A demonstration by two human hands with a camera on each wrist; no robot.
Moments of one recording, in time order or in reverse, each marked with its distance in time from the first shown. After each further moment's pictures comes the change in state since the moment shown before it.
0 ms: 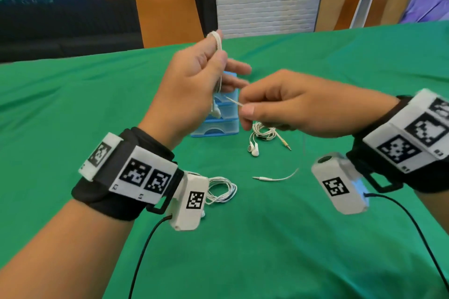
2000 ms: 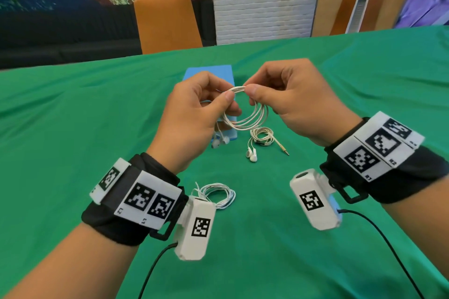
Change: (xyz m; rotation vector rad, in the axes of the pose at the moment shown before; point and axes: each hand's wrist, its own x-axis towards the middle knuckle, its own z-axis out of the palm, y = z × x) left_hand -0.014 -0.026 0.006 0.011 0.098 -0.091; right_hand 0.020 0.031 0.017 0.199 0.658 0.060
